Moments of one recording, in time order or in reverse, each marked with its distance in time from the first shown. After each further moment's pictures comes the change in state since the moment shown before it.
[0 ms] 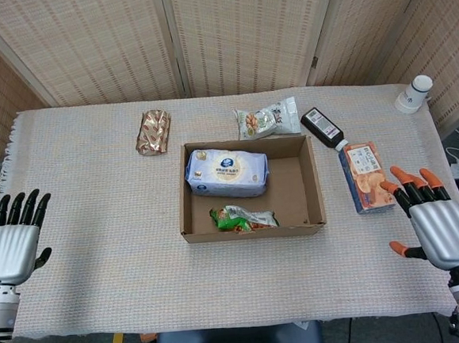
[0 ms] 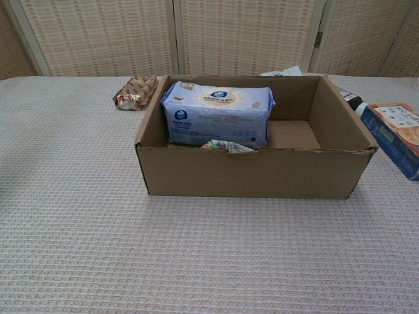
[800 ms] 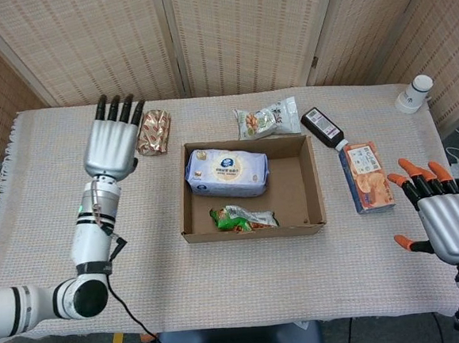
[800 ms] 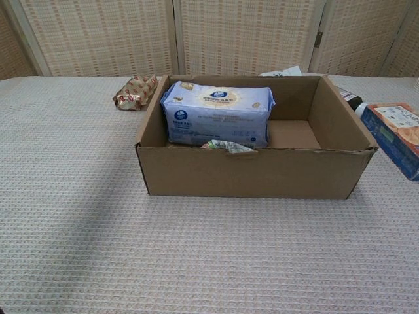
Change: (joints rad) left arm -0.699 -0.124 -0.381 0.079 -0.773 -0.224 0.386; right arm 0.006 0.032 0.025 0.000 0.036 0.004 0.041
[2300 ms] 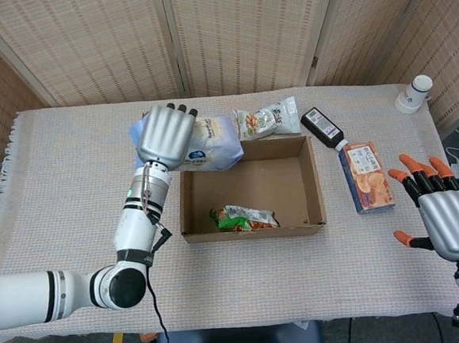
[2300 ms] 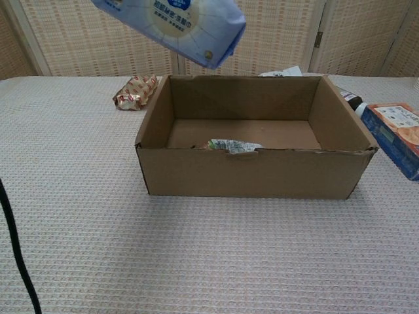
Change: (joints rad) left arm -0.253 -0.108 -0.150 0.066 -0.223 -0.104 0.164; right arm 0.011 -0.010 0.012 0.000 0.013 0.014 -0.005
